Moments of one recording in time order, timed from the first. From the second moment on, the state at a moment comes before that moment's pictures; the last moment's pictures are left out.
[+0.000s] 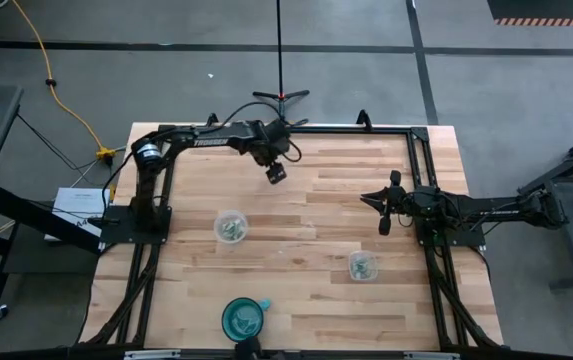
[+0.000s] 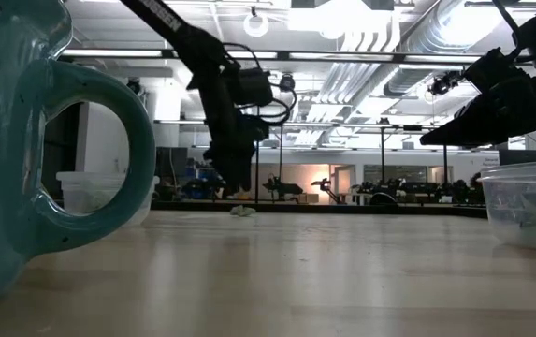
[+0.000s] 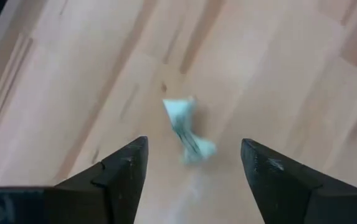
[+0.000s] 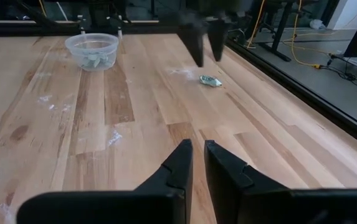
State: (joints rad) left arm 0.48 1.96 1.44 -0.69 0.01 0.01; right arm -0.07 0.34 0.01 0.06 0.23 0.02
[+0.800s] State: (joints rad) left arm 0.48 1.97 1.58 -0.82 0.03 -0.20; right arm -0.07 0.34 0.01 0.06 0.24 0.02
